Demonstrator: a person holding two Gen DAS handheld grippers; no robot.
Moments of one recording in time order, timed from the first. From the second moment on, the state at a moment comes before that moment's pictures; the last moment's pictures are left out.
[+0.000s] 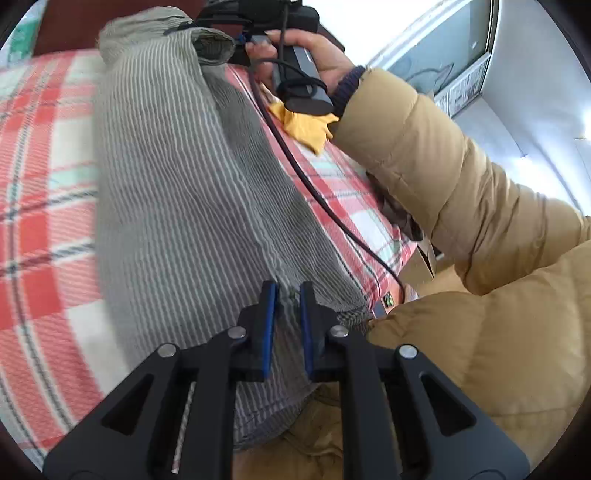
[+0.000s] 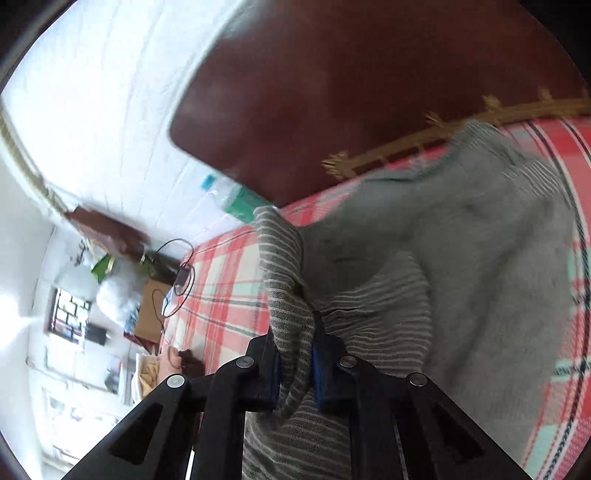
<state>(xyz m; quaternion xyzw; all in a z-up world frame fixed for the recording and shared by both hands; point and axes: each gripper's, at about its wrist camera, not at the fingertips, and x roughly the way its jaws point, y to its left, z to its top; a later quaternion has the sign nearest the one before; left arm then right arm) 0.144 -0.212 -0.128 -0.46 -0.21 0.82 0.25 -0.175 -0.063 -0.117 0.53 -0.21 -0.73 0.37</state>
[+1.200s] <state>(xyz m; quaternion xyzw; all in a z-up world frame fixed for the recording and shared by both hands) 0.186 -0.247 -0.123 -0.46 -0.25 0.82 0.20 -0.011 -0.105 -0.089 0.36 0.15 -0.77 0.50</state>
